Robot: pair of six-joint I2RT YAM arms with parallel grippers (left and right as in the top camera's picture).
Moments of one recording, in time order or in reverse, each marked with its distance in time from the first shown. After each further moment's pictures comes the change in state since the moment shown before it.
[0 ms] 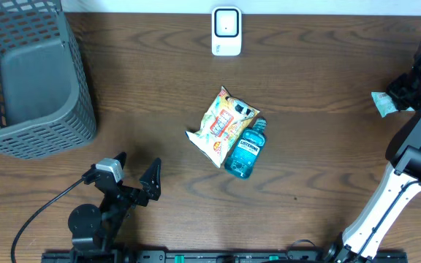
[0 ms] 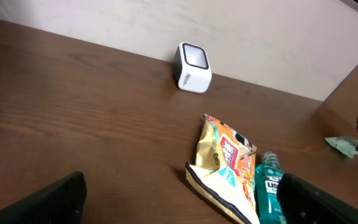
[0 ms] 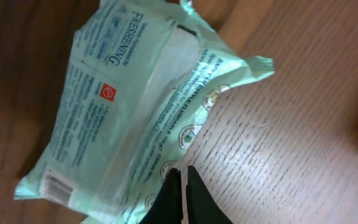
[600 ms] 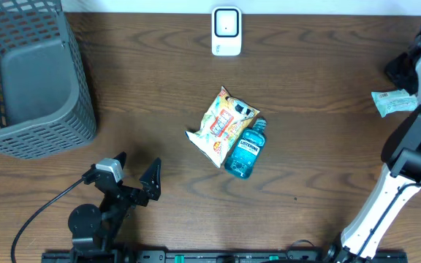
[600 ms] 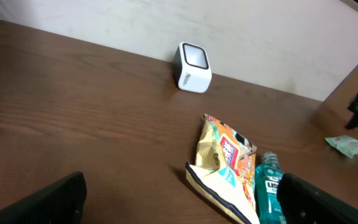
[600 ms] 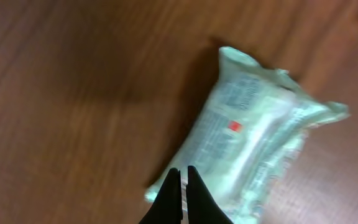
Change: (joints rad) left arm 0.000 0.000 0.000 0.000 0.000 0.000; right arm 0.059 -0.061 -0.037 0.222 -0.044 0.072
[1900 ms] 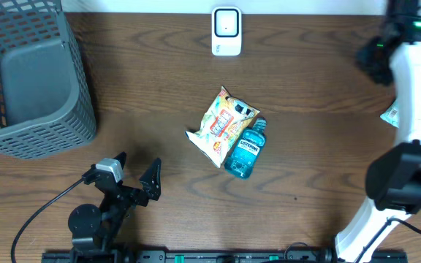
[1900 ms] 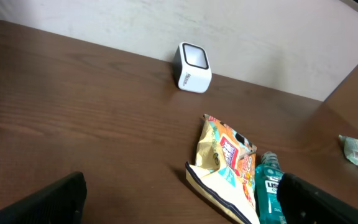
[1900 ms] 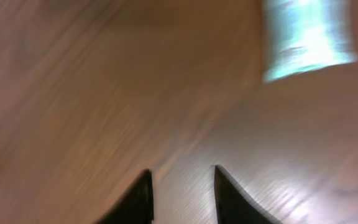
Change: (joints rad) left arm 0.000 0.000 0.000 0.000 0.000 0.000; right arm 0.273 -0.377 -0.126 -0.225 0.001 0.114
